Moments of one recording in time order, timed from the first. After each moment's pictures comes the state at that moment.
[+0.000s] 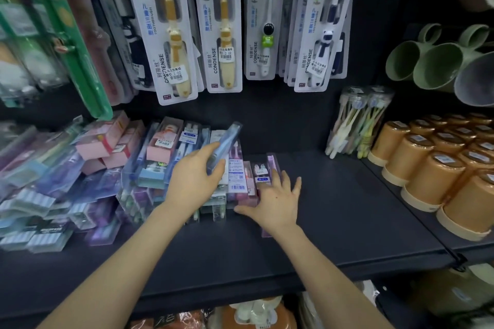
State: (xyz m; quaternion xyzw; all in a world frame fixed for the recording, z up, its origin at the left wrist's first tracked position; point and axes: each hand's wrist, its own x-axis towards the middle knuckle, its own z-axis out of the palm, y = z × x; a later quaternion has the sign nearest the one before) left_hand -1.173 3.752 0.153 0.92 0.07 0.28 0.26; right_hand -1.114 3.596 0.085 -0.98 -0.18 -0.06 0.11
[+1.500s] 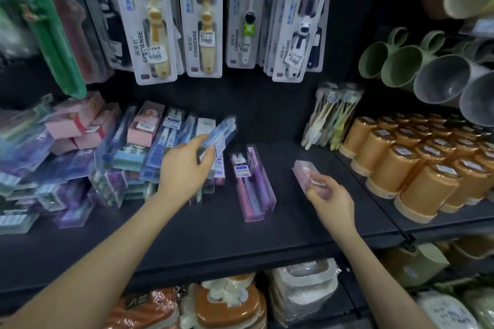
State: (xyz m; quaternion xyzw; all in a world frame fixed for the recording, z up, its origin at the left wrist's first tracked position) left_hand -1.172 3.726 0.140 0.91 0.07 0.31 0.27; right_hand -1.127 3.447 0.097 -0.88 -0.02 -0.11 0.46
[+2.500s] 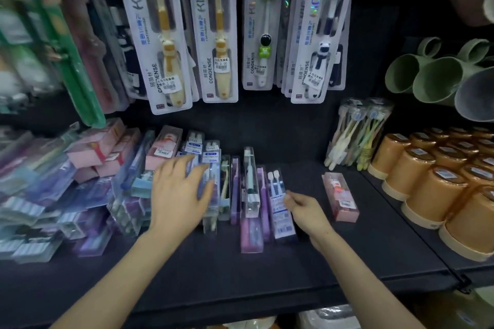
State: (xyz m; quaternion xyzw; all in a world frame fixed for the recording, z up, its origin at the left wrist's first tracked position) left_hand -1.185 3.757 0.137 0.92 0.07 0.39 0.02; right_hand -1.081 3.530 0.083 -0.81 -0.03 0.12 0.57
